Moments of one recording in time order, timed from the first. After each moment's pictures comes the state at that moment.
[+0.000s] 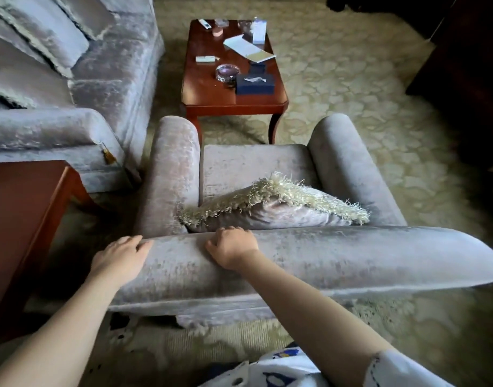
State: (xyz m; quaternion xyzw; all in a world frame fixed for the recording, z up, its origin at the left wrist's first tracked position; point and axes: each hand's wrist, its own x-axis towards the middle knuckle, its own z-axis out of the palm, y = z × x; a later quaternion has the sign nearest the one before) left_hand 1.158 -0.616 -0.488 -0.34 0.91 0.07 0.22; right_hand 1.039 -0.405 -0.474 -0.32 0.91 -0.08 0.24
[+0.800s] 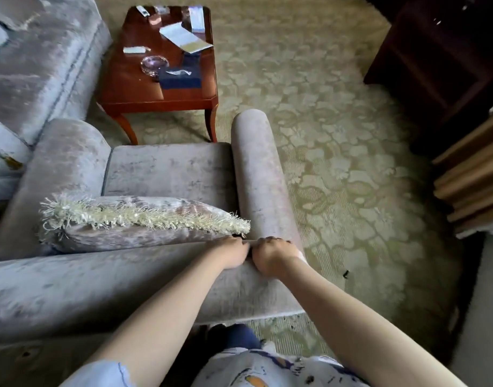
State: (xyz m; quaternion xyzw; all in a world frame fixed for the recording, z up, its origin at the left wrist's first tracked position) left_hand 0.836 -0.103 -0.511 -0.07 0.93 0.16 0.34; right_hand 0.816 0.020 -0.470 -0.21 0.92 -0.01 0.33
